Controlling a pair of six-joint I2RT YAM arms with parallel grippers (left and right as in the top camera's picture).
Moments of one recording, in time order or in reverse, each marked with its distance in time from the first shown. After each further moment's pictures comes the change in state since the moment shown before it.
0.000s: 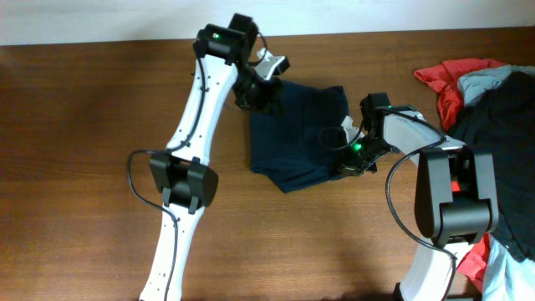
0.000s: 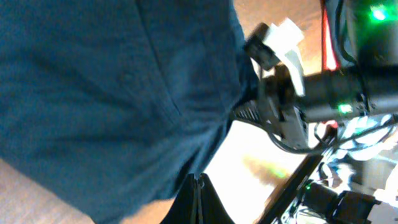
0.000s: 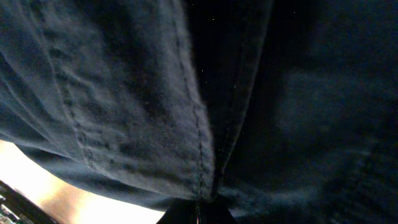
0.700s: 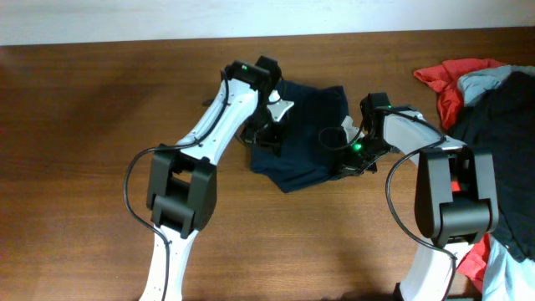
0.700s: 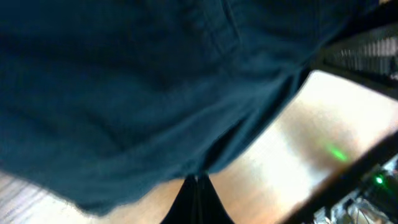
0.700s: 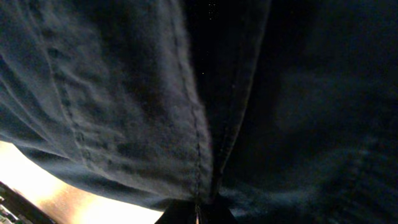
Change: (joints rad) left arm -0.091 -0.275 -0.768 0.321 -0.204 -0.044; right arm 0.000 0.000 0.000 0.002 0.003 0.000
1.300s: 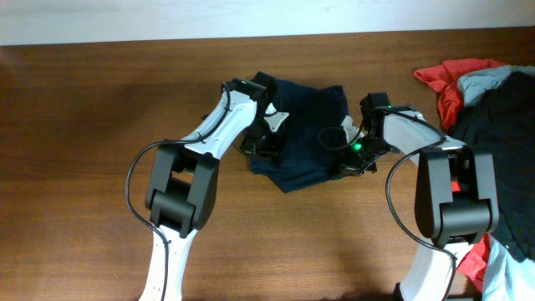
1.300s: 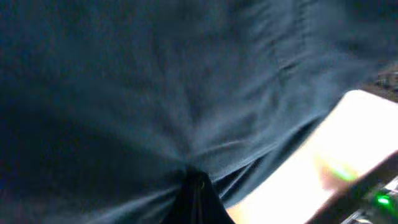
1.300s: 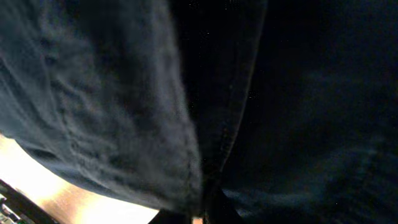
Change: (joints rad) left arm 0.012 0.000 -0.164 0.158 0.034 -0.064; right arm 0.000 0.000 0.000 0.002 -0.002 0.001
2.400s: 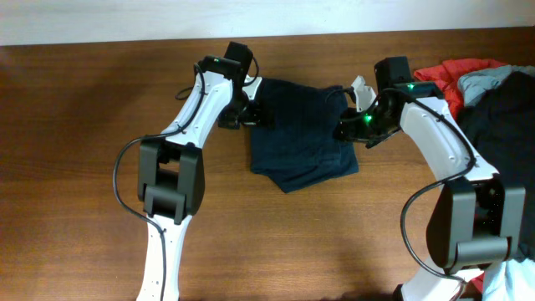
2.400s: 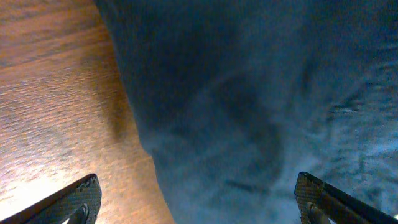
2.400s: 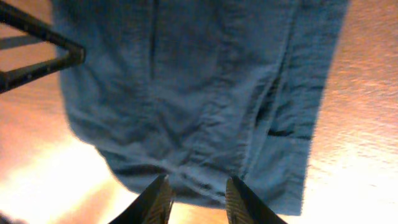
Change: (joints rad) left arm 0.122 0.098 0.222 0.045 -0.160 -0.082; right arm 0.000 -0.169 0.168 -0.033 0.066 0.010
